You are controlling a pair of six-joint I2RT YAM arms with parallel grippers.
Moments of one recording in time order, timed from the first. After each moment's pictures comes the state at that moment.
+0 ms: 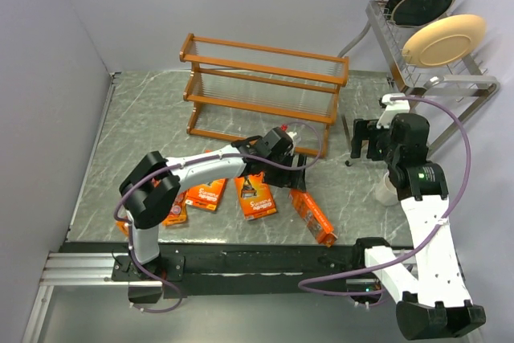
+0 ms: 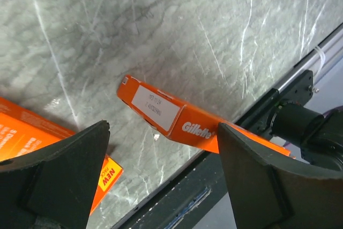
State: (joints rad) left arm -0.96 1.86 1.37 -0.38 0.22 -0.68; right arm 0.02 0.85 1.09 -0.77 0.01 -0.03
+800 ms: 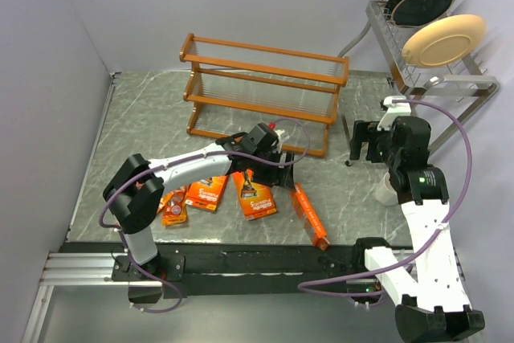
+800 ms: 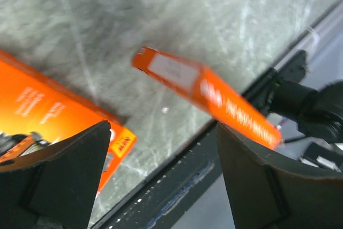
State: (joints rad) left arm -0.89 1.76 1.29 -0.42 0.29 -0.64; right arm 0.01 0.83 1.07 -0.77 -0.03 -0.01
